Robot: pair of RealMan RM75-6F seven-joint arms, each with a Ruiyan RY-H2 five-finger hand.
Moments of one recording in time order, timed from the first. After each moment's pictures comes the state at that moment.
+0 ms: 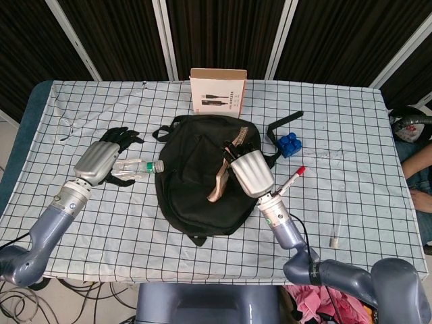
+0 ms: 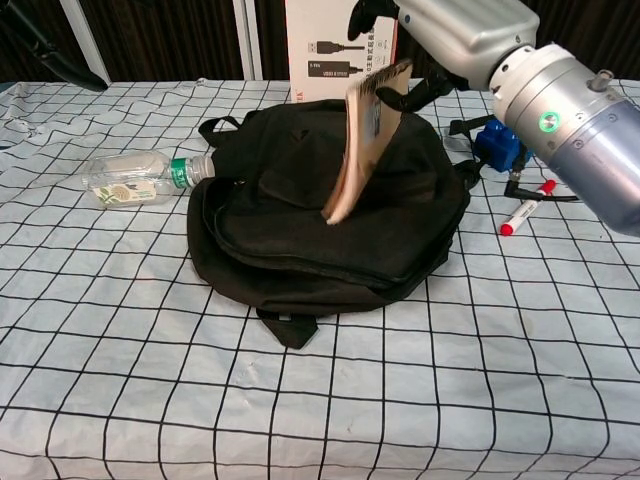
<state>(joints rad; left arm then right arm) -0.76 -1.06 -0.23 -1.80 1.06 0.91 0.05 0.82 -1.73 0.26 -1.28 -1.41 1.29 -0.40</state>
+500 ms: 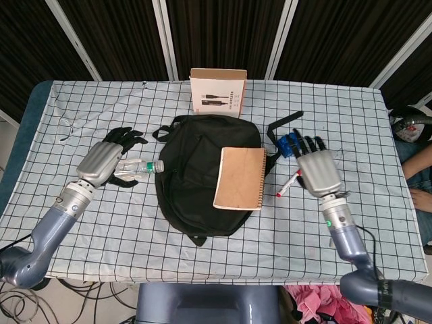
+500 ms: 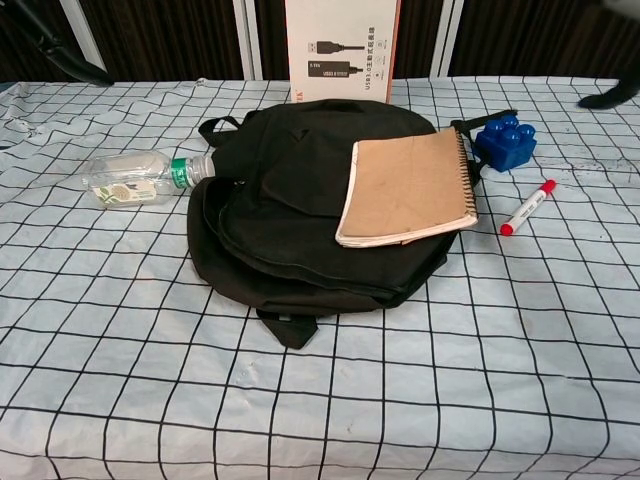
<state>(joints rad) -0.75 -1.06 -0.24 -1.82 1.09 0.94 0.07 0.63 -1.23 0.23 -1.69 -1.09 1.23 -0.66</state>
